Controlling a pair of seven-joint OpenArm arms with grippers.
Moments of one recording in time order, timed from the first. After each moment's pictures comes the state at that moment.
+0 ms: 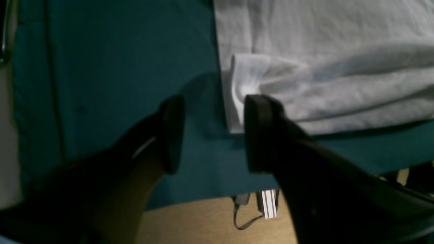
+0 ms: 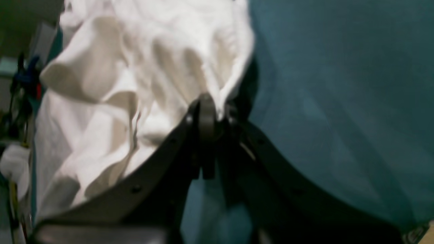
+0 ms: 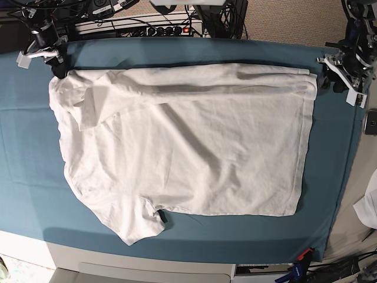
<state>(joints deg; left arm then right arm) 29.0 -22.1 -30.8 107.3 -40.6 -28.3 53.8 -22.1 8.0 56.2 82.9 58.6 36.7 -50.0</state>
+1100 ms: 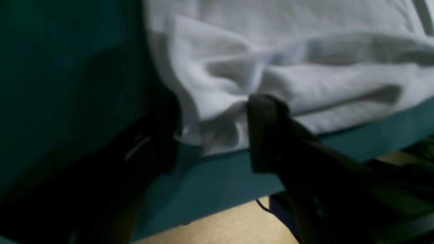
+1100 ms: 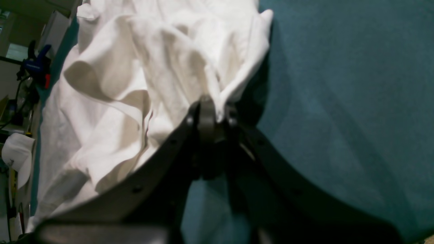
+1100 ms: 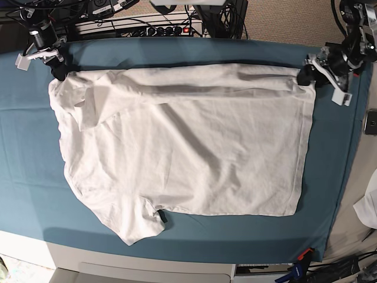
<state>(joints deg) 25.5 -22.0 -22.2 96.8 -52.2 -27.4 55.8 -22.0 9.1 56.2 82.8 60.2 38.9 -50.8</state>
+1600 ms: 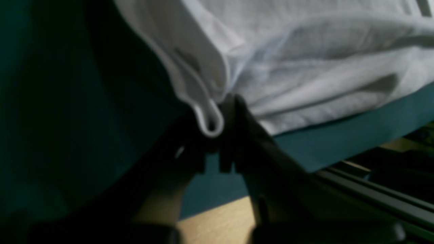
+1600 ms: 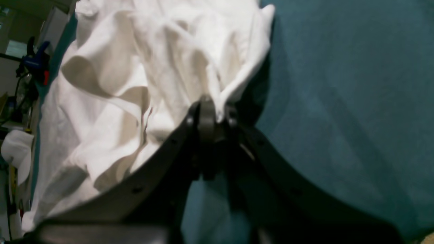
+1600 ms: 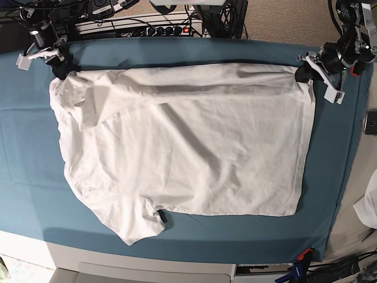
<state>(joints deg) 25.8 -21.8 -21.3 98.1 -50.7 -27.4 57.7 -22.4 9.1 56.2 82.8 60.2 39.0 -52.1</state>
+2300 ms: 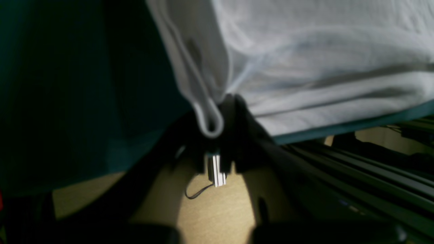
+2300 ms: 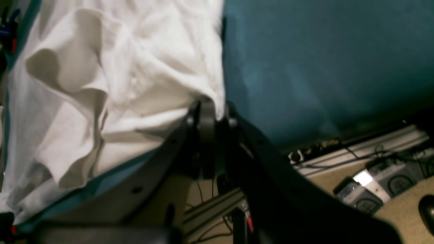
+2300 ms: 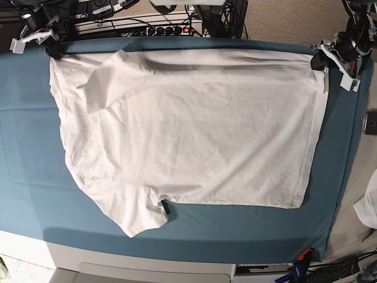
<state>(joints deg) 31.7 -22.1 -30.4 100.0 -52.8 -27.8 60.5 -31.4 12.3 58.6 82.8 61.1 40.3 -53.2</state>
